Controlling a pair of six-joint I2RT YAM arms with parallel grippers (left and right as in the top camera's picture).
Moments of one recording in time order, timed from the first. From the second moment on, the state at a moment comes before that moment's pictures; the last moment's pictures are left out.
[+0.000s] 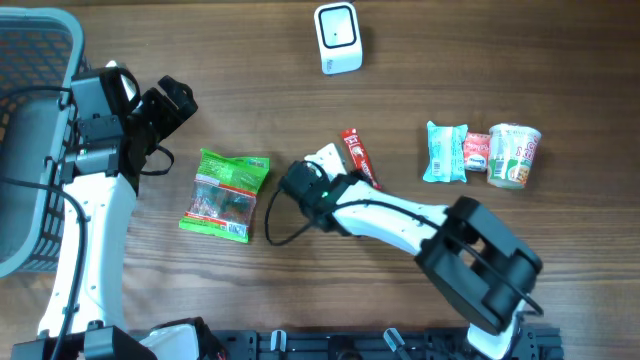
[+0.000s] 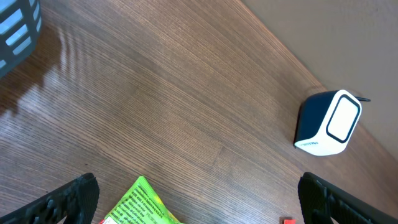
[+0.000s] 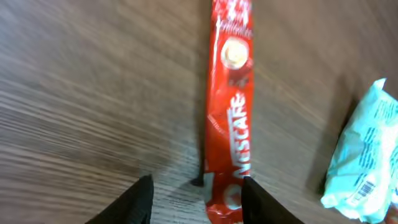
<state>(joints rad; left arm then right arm) 0.16 1.39 1.11 -0.52 0.17 -0.56 0.87 1.92 1.15 -0.63 0.61 0.31</state>
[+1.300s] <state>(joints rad) 0.16 1.39 1.11 -0.52 0.17 -0.56 0.81 1.88 1.11 -0.66 0.89 0.30</state>
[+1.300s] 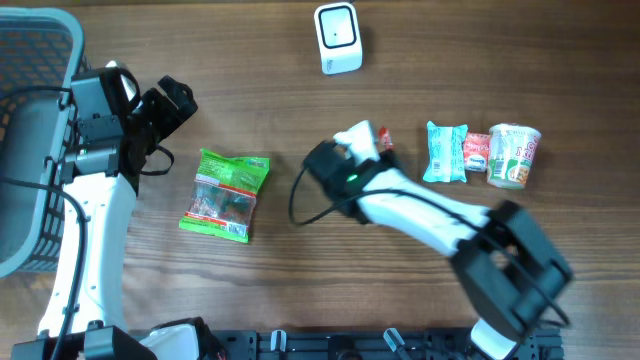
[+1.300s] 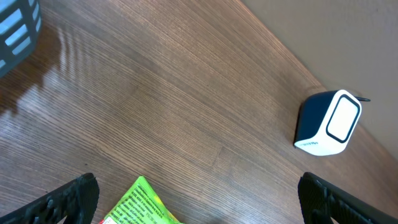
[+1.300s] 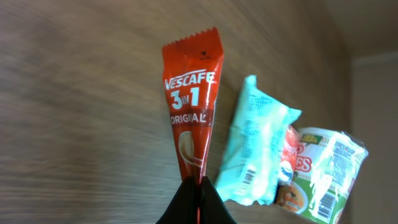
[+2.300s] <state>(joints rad) 0.16 1.39 1.11 -0.52 0.17 -0.56 0.50 1.68 1.10 -0.76 -0.07 0.20</state>
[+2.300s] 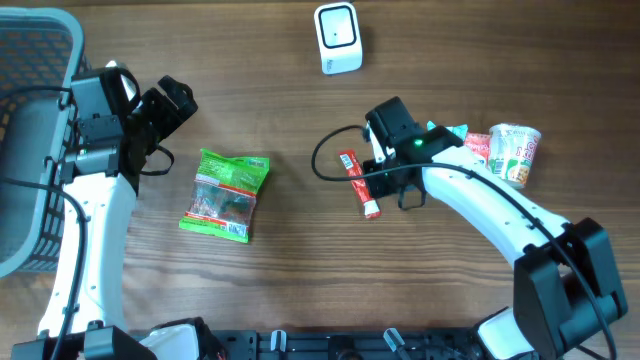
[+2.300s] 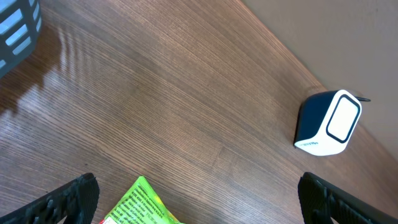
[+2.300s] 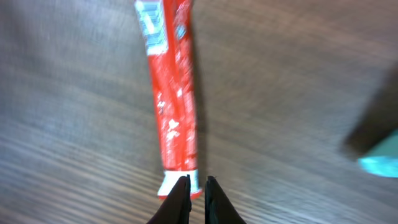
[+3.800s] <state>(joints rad) 0.16 1.39 1.11 -0.53 0.17 -0.56 0.53 1.31 0.88 -0.57 -0.13 0.08</state>
